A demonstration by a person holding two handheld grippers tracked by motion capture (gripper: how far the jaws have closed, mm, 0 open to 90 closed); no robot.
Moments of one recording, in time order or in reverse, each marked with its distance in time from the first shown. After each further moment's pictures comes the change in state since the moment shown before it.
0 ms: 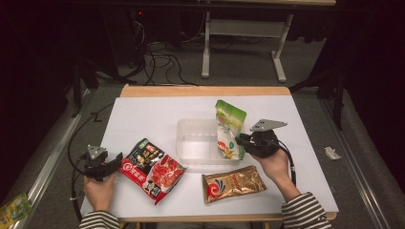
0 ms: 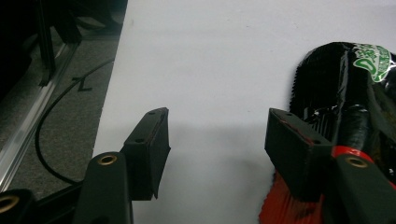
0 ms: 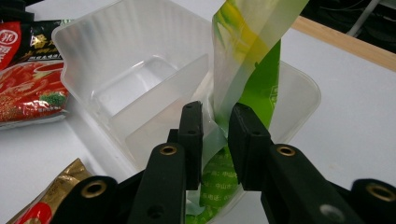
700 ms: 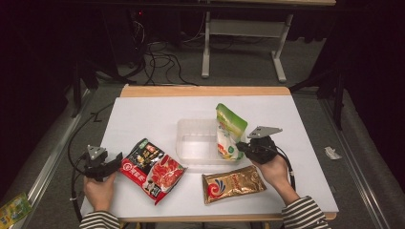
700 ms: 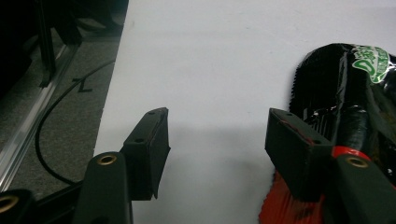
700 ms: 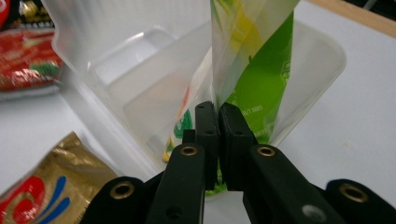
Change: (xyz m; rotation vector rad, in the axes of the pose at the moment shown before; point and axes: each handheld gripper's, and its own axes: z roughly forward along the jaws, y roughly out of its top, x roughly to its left) left arm 0.000 0.000 0.000 -0.004 0.003 -0.001; right arm 0.005 -0.021 0.011 0.070 0.002 -0.014
